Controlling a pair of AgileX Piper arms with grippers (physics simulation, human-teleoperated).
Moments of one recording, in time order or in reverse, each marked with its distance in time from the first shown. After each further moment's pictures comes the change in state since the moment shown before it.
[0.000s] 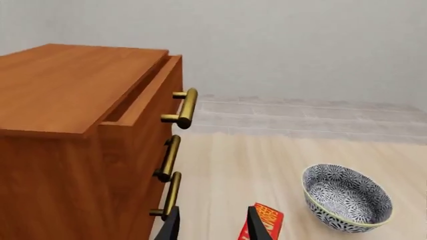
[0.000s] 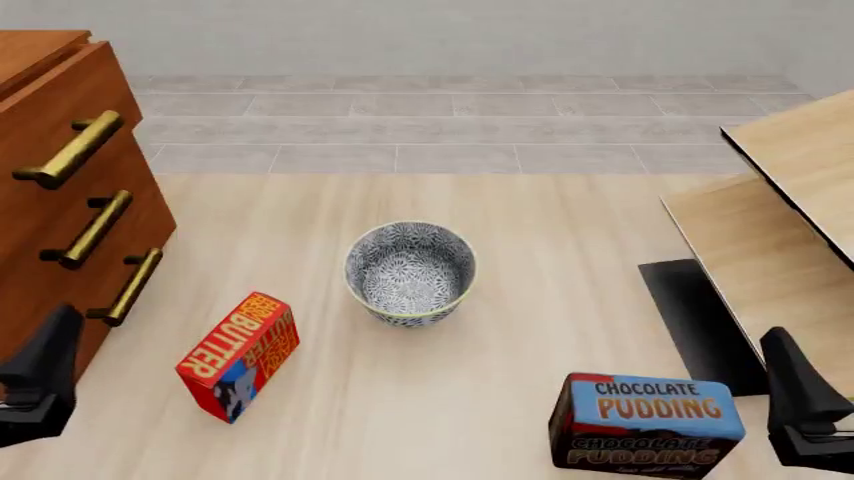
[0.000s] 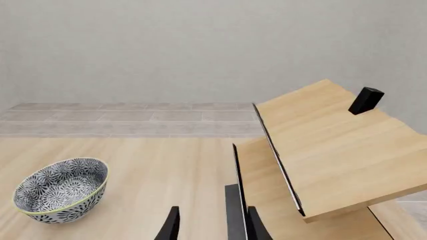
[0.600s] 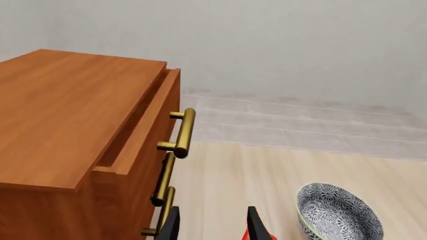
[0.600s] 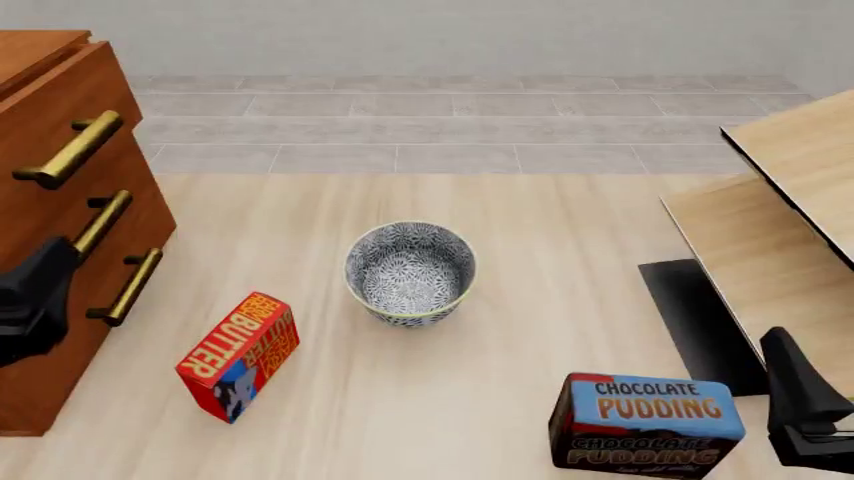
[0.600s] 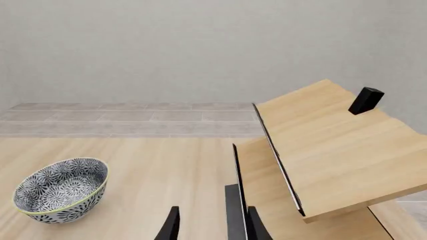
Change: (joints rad) left arm -0.004 0.259 -0.175 -0.046 -0.049; right arm 0.000 0.000 0.000 0.000 0.000
